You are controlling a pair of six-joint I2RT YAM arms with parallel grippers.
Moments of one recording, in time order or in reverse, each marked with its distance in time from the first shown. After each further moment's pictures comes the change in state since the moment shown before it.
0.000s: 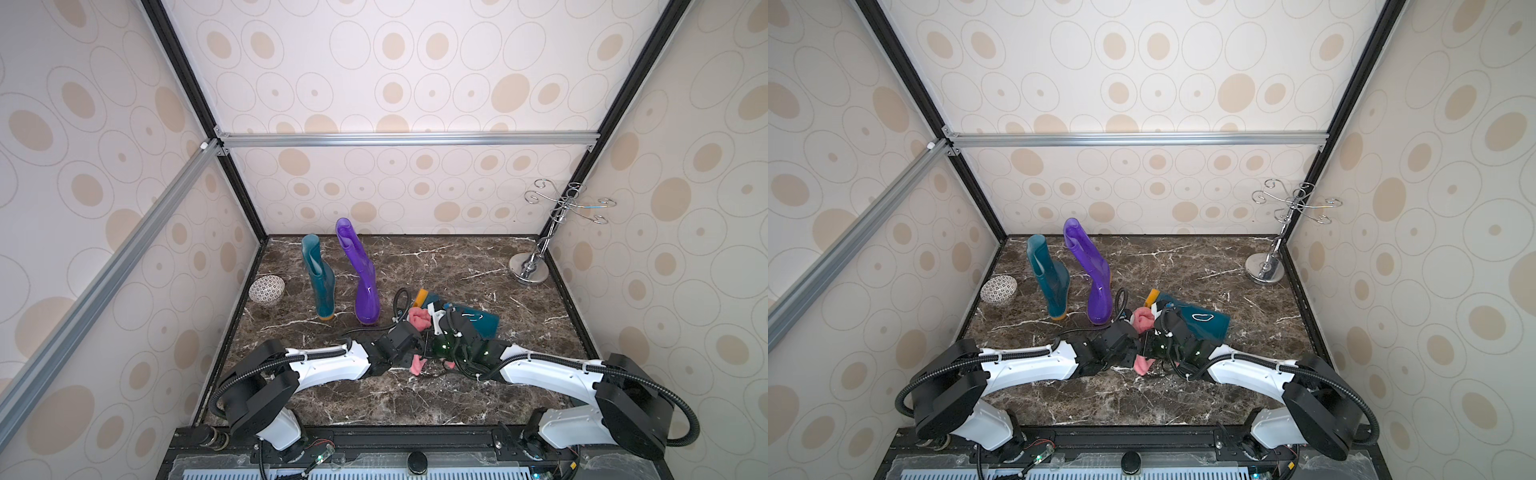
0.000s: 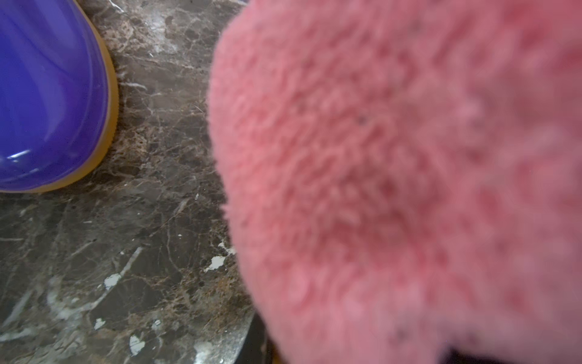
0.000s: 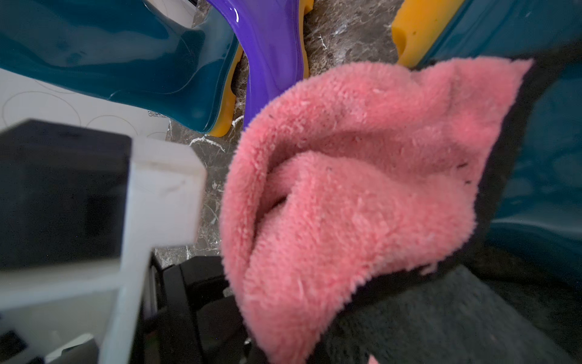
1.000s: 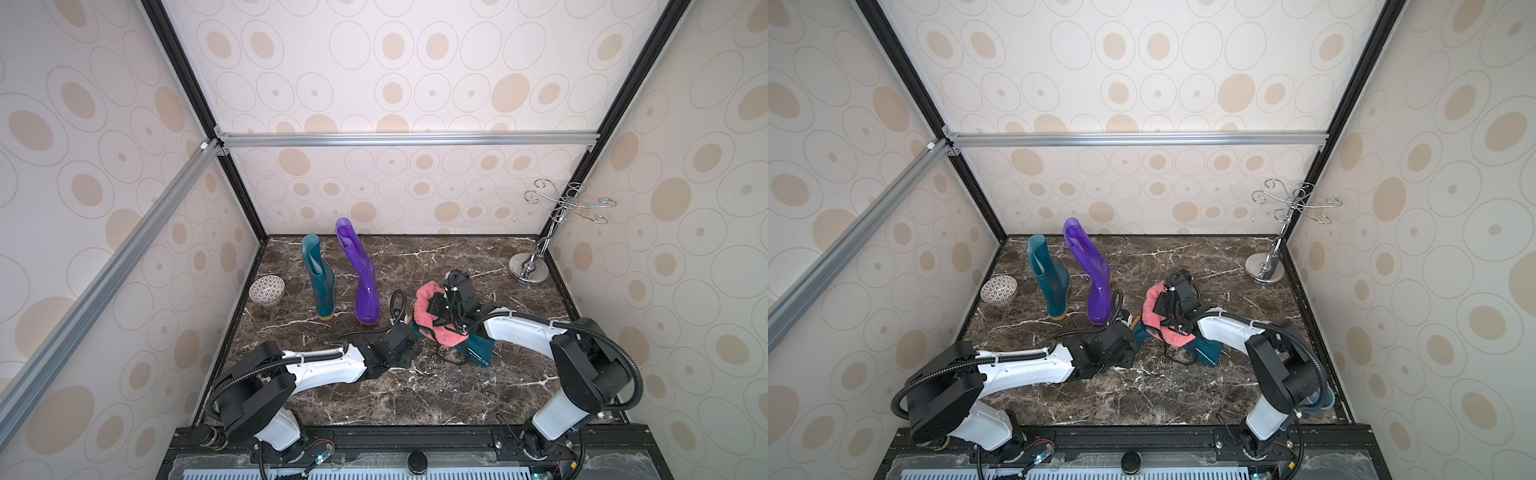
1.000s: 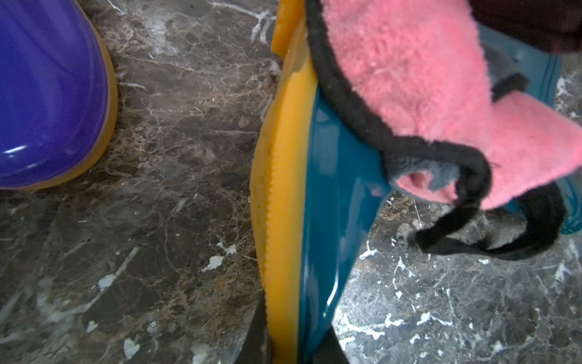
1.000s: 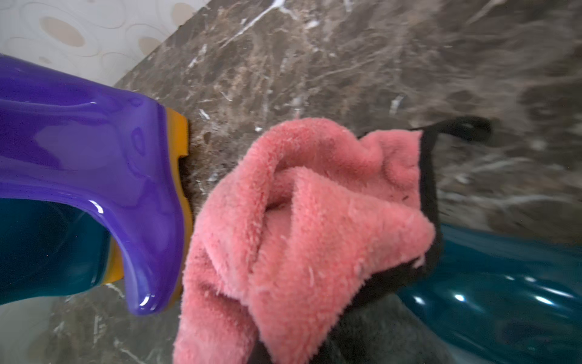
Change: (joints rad) left arm 0.002 -0.041 -0.065 0.071 0.011 -0.011; right arm -0.291 0.204 0.198 -0.146 0.168 -0.071
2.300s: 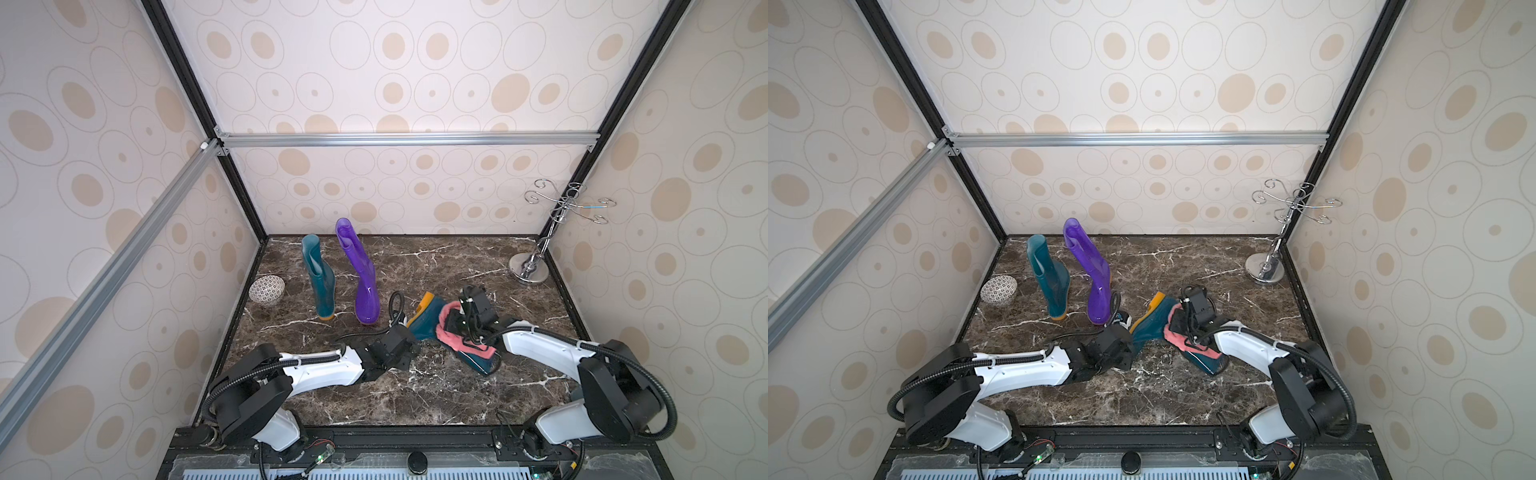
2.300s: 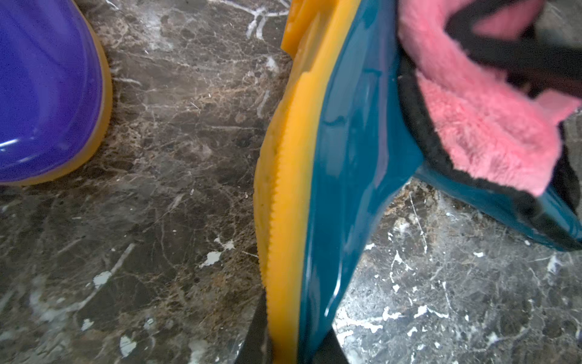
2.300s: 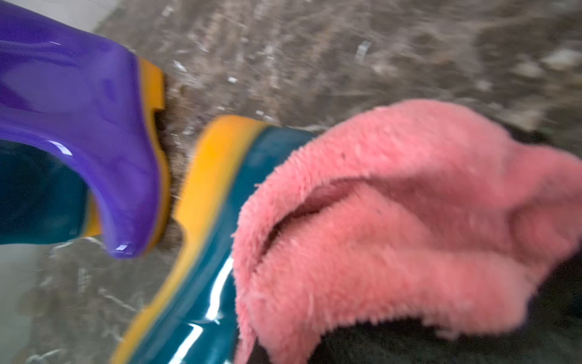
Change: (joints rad) left arm -0.001 -0.007 -0.019 0.027 0.009 -0.003; right arm -0.018 -0.029 0.010 -0.024 -0.154 -0.050
